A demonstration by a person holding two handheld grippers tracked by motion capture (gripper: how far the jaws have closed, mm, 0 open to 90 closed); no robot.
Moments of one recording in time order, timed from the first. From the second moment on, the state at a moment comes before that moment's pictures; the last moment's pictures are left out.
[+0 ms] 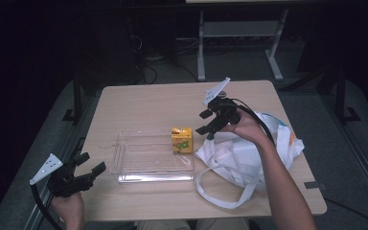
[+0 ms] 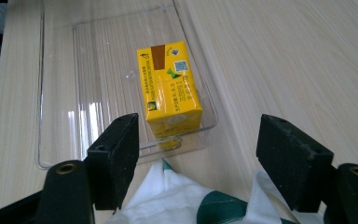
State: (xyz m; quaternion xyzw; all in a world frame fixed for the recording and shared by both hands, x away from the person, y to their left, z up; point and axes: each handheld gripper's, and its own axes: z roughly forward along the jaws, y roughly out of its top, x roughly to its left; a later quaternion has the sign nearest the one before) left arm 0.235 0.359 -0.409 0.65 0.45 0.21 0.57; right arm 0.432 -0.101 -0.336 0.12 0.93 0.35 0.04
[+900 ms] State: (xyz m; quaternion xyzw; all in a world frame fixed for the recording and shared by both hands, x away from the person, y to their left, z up) left arm 0.236 0.360 -0.409 0.66 0.45 0.21 0.57; right arm 0.426 -0.123 -0.328 0.14 0.92 0.35 0.04
